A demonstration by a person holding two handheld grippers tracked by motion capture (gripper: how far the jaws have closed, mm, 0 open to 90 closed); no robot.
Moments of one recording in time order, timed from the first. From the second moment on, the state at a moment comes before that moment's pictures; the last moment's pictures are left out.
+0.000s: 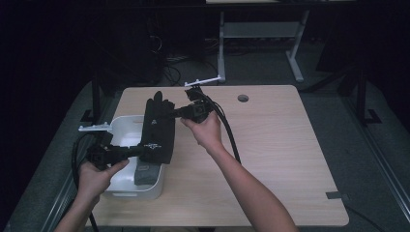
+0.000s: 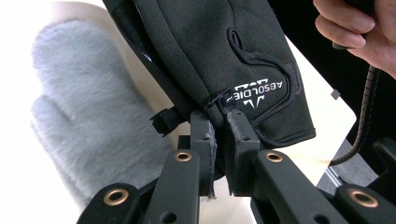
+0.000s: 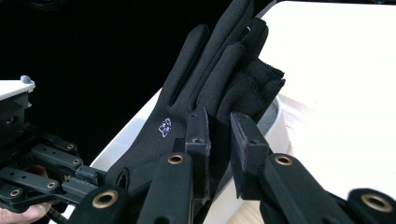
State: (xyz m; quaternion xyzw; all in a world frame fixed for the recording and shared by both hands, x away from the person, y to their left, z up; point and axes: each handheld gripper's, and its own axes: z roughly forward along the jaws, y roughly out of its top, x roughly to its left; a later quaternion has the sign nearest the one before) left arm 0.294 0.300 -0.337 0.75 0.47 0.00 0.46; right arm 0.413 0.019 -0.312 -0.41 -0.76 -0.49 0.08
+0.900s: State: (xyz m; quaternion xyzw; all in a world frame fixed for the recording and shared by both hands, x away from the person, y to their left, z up) left arm 0.284 0.337 -0.368 0.75 0.50 -0.01 0.43; right arm 0.411 0.064 -0.345 -0.41 -0.78 -0.47 0.10
